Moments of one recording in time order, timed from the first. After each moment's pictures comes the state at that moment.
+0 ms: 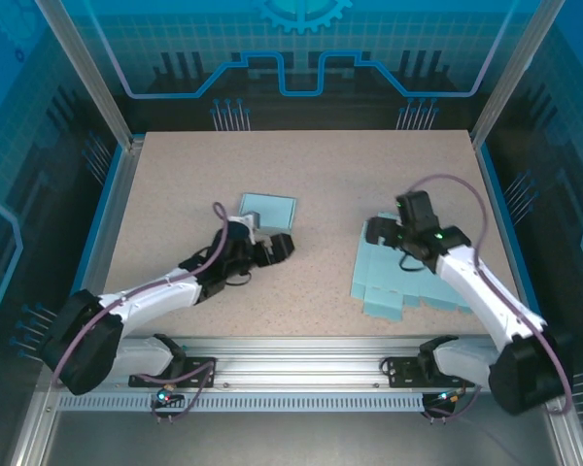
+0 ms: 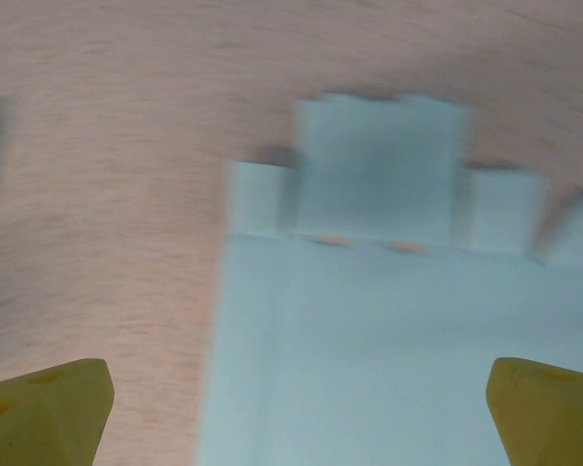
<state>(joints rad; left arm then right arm) -0.65 1.29 0.59 0.12 0.09 -0.85 0.24 1.10 0.83 -0.67 0.14 0.45</state>
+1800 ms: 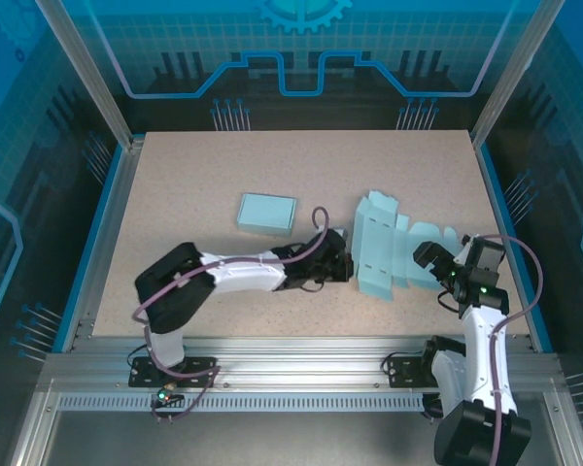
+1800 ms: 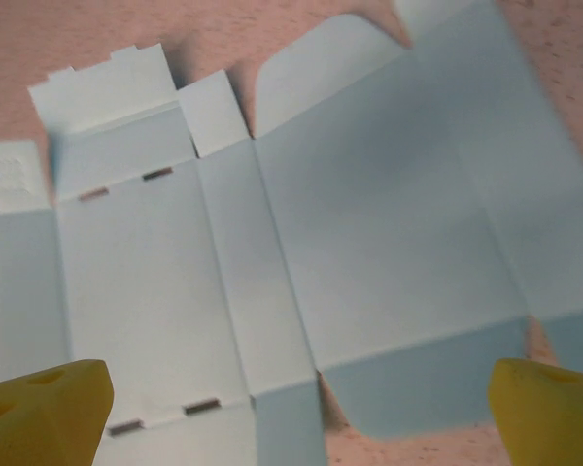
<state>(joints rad) -0.95 1.81 1.13 -0.05 0.03 -0.81 -0.34 0.72 0.50 -0.61 -0.30 0.44</state>
